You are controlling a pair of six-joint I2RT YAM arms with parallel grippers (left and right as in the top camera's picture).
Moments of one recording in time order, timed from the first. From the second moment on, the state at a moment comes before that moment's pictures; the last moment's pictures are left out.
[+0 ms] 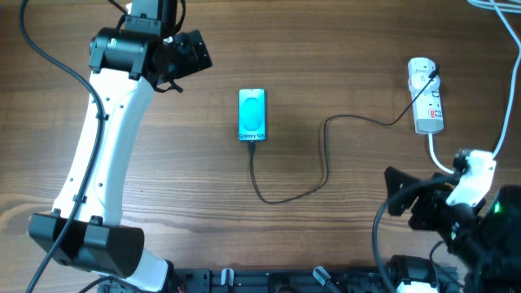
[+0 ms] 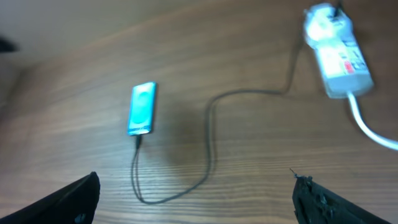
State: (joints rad) left arm -0.20 1.72 1.83 -1.17 -0.13 -0.52; right arm -0.11 0.55 1.08 -1.16 -0.34 0.20
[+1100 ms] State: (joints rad) left arm -0.20 1.72 1.83 -1.17 -0.13 -0.52; right arm 0.06 0.02 0.19 -0.10 -0.33 0.16
